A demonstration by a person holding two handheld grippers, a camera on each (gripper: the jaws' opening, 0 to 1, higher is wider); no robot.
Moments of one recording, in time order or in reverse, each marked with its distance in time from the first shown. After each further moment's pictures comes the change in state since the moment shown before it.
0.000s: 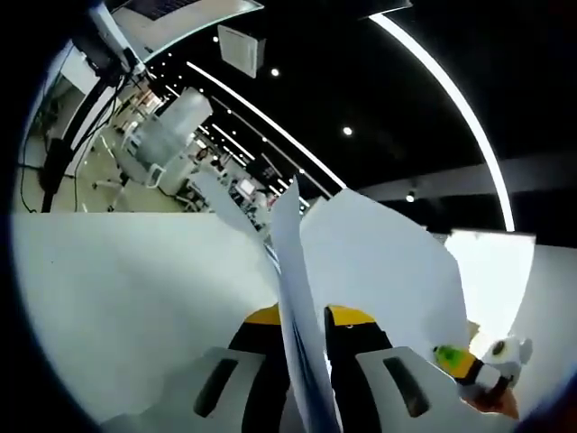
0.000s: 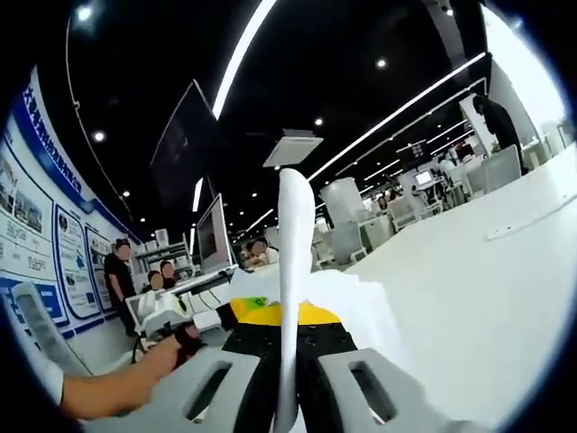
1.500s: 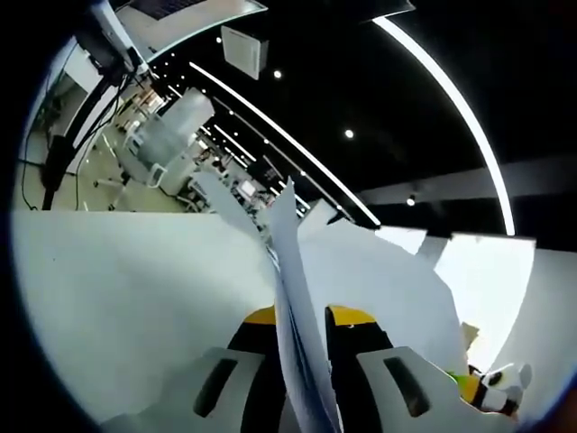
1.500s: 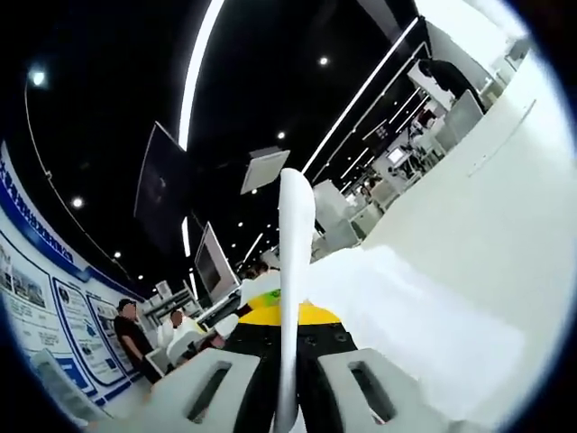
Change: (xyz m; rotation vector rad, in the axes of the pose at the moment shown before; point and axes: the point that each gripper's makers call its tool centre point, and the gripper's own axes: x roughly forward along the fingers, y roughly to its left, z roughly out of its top) left arm 0.002 0.000 0.002 -0.013 -0.012 0.002; right arm -0.003 0.015 -0.023 0.282 -0.102 -0.060
